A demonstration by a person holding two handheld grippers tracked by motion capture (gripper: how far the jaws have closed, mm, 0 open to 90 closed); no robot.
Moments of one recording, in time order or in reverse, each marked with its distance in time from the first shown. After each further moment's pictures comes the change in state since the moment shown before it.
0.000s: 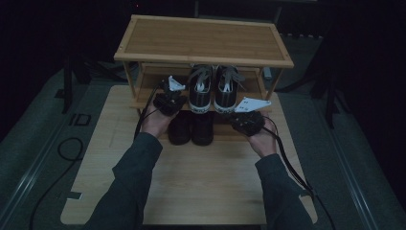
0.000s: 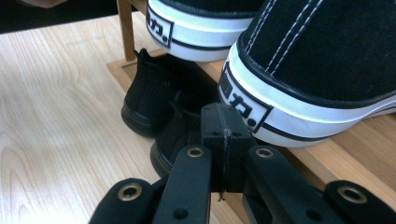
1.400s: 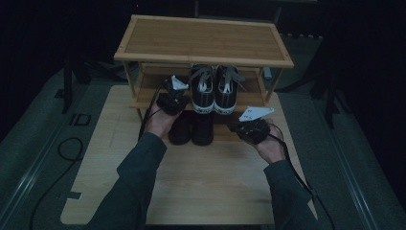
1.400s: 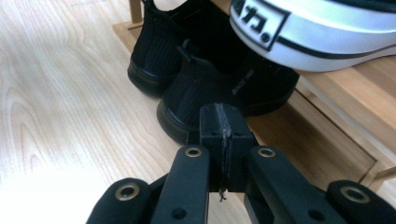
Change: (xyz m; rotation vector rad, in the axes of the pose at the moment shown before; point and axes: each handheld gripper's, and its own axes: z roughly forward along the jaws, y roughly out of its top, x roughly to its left) left arm -0.006 0.005 0.002 0.002 0.000 -0.016; right arm -0.001 -0.028 -0.007 0.095 0.040 -0.013
